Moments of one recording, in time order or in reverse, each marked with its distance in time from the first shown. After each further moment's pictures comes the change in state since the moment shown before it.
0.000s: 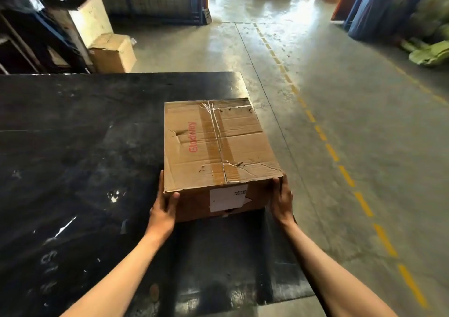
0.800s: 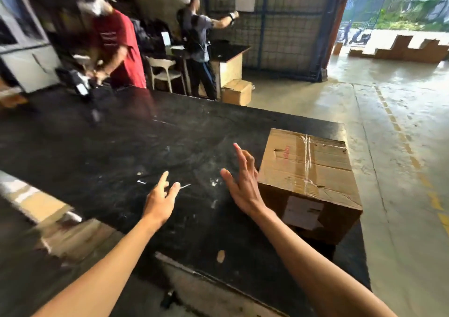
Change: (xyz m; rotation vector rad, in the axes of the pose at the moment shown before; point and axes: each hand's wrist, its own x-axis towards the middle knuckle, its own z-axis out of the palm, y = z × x) left_hand -0.167 0.022 -0.203 0.237 0.598 -0.197; right_hand -0.144 -0.204 0.171 -0.022 -0.671 -0.686
